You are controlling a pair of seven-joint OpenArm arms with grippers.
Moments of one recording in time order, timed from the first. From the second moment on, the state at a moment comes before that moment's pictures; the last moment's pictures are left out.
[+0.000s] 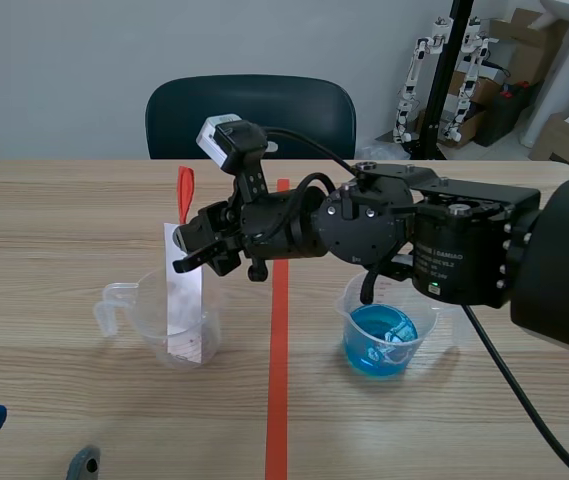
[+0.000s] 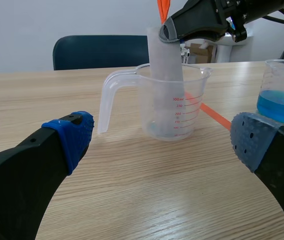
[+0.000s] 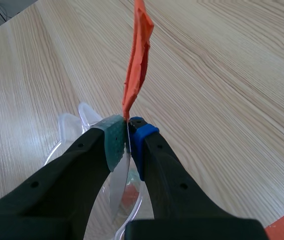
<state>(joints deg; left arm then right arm) 25.0 -11.3 -4.7 43.2 14.5 -18.5 -89.0 35.9 12.7 -63.8 57.0 49.6 23.6 -4.8</state>
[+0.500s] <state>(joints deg) 25.0 -11.3 -4.7 43.2 14.5 -18.5 -89.0 36.0 12.5 -63.5 57.3 40.5 30.1 -1.7</state>
